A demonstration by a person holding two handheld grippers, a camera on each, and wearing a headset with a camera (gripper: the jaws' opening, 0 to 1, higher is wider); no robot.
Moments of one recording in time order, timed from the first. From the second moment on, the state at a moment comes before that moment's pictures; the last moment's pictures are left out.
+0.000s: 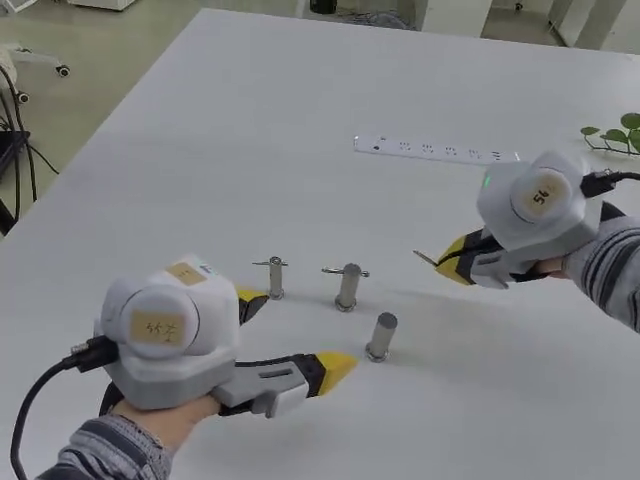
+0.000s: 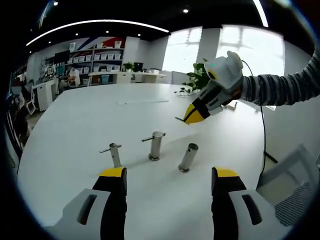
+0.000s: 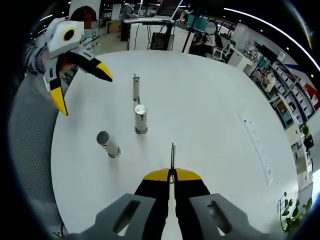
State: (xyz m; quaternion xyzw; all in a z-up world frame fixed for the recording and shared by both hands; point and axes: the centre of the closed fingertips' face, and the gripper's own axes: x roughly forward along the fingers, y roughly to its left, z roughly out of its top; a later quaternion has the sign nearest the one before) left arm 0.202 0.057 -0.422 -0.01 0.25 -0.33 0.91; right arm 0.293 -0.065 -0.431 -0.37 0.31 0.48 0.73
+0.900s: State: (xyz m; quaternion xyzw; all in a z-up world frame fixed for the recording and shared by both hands) left arm 0.205 0.032 -0.404 -0.04 0.26 -0.36 0.90; right arm 0.224 -0.007 -0.412 -0.45 0.18 0.57 0.67
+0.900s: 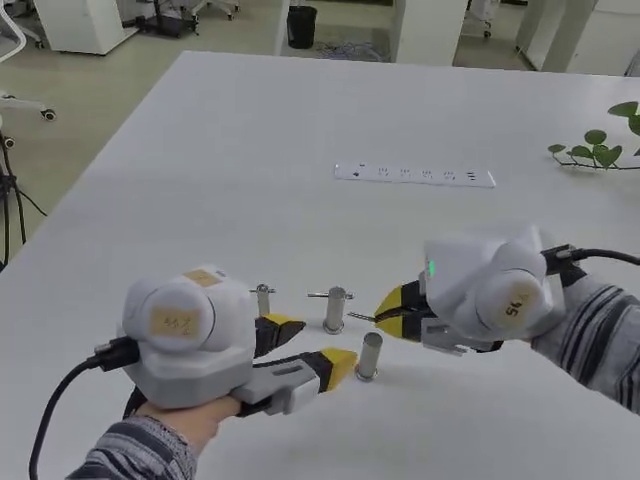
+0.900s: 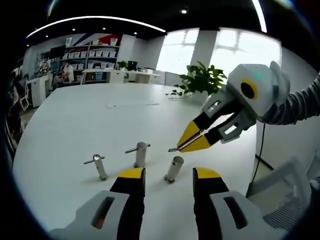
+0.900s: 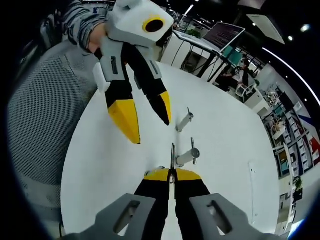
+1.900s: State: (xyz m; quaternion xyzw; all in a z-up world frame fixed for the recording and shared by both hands) left arm 0.204 0.014 -0.389 -0.10 0.23 -0.38 0.89; right arm 0.198 0.008 -0.399 -0.46 0.13 0.59 0.65
